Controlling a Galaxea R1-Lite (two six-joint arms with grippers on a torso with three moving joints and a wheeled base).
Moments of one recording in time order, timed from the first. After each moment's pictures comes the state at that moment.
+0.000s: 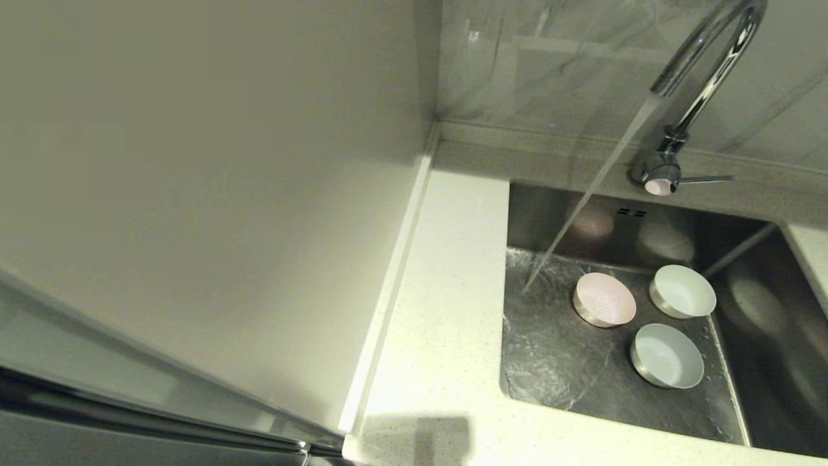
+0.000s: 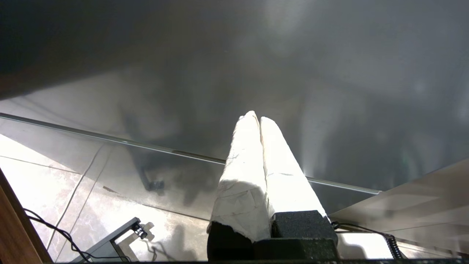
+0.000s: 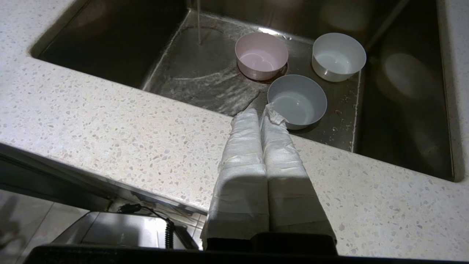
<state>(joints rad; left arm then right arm) 0.00 0.00 0.00 0.00 0.01 -0.02 0.00 0.00 0.00 0.00 0.02 -0.03</state>
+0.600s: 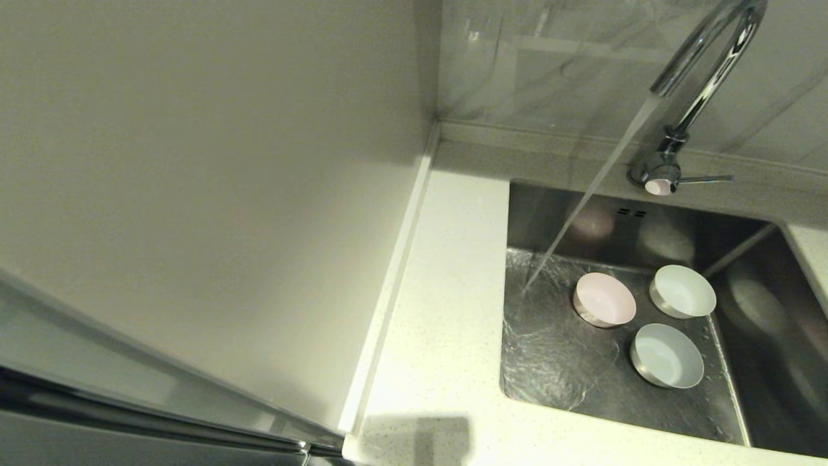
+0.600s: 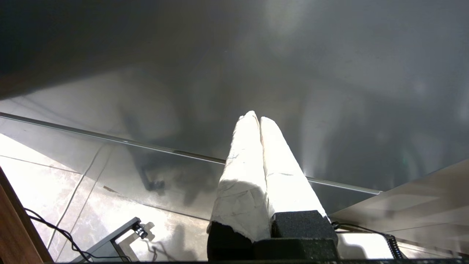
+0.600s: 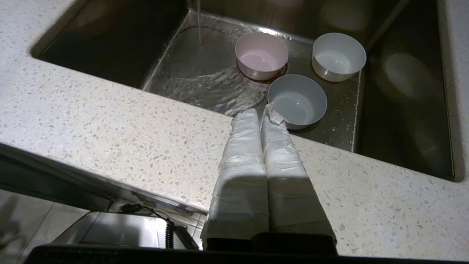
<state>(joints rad) 0.00 0.00 0.00 0.00 0.01 -0.02 0.00 0.00 0.00 0.00 0.02 -0.03</state>
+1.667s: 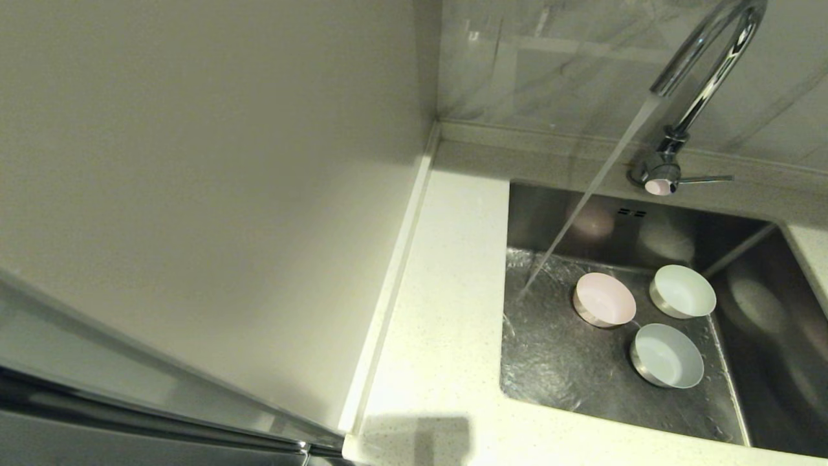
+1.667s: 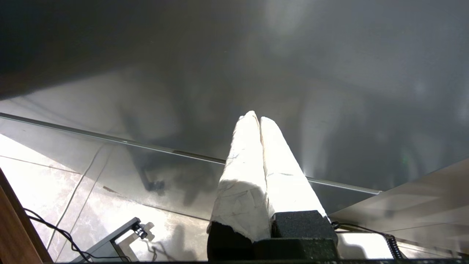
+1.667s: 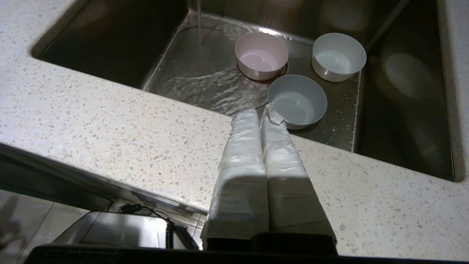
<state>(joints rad) 0.00 0.00 0.00 0.00 0.01 -0.02 0.00 0.00 0.00 0.00 0.02 -0.03</state>
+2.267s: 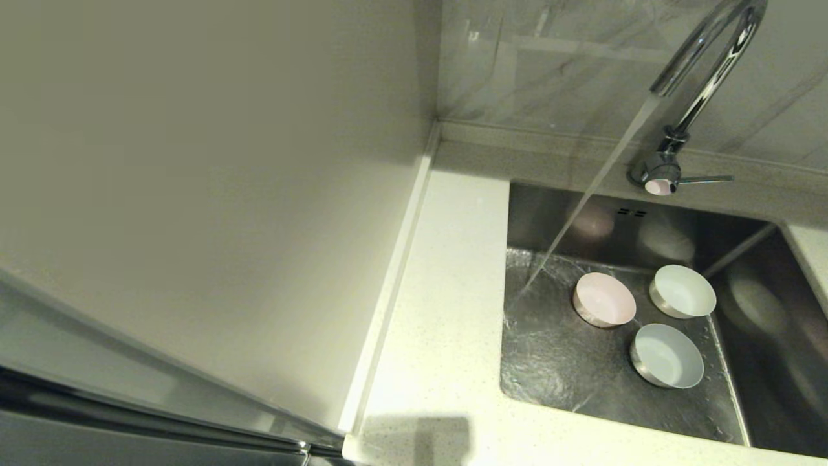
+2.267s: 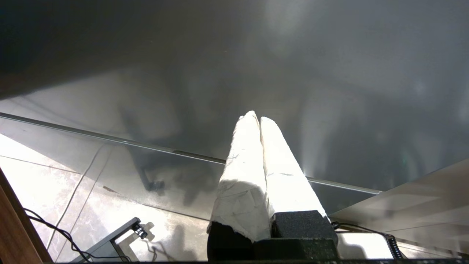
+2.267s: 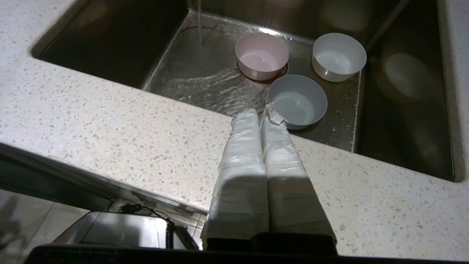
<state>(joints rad) 0.00 0.00 0.00 0.00 0.01 -0.02 0.00 0.00 0.00 0.00 0.02 -0.03</state>
